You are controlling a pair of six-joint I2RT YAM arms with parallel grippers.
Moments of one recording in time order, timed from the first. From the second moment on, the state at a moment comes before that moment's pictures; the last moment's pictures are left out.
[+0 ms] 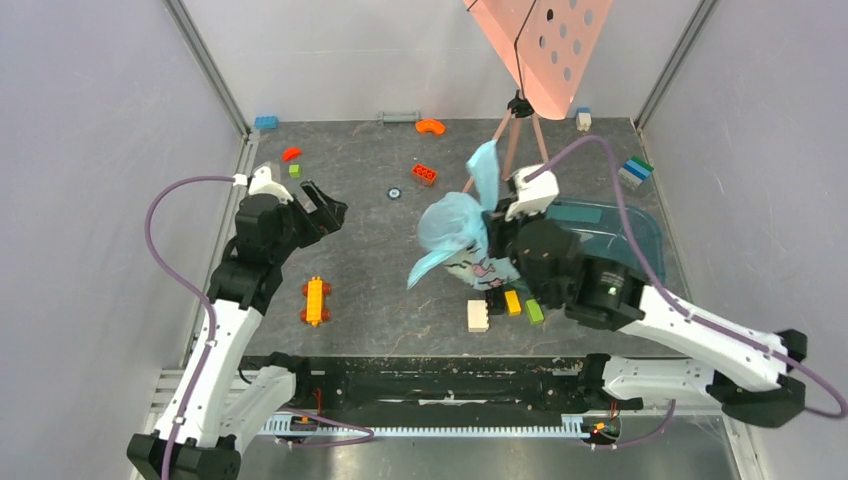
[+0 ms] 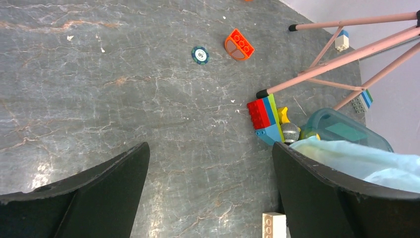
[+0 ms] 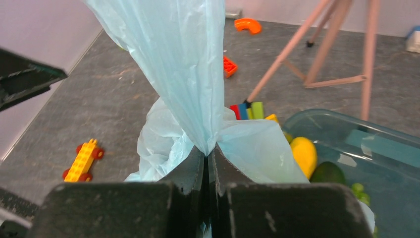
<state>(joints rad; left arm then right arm) -0.19 0.84 0.89 -0.46 0.00 -0.59 1.08 1.00 1.18 -0.44 0.75 0.32</state>
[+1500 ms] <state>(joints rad) -0.19 0.69 0.92 -0.70 -0.10 -0.49 0.89 1.63 1.21 0.06 0.01 0.14</state>
